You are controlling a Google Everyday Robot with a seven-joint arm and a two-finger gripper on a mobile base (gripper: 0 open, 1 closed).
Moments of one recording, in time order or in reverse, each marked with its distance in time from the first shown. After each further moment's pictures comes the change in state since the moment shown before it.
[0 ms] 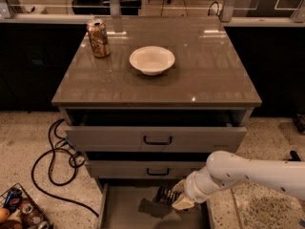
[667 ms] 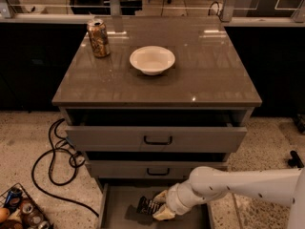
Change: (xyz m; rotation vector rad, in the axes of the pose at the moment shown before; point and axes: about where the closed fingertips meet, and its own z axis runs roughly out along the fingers) arm -0.031 0.021 0.081 -0.033 -0.119 -0.031
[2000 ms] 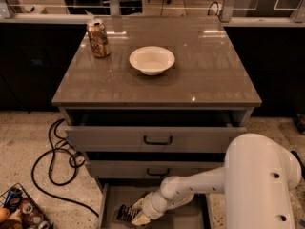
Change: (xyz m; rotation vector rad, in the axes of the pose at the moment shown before) arm -0.007 -0.015 0.146 -0.074 -0.025 -0.024
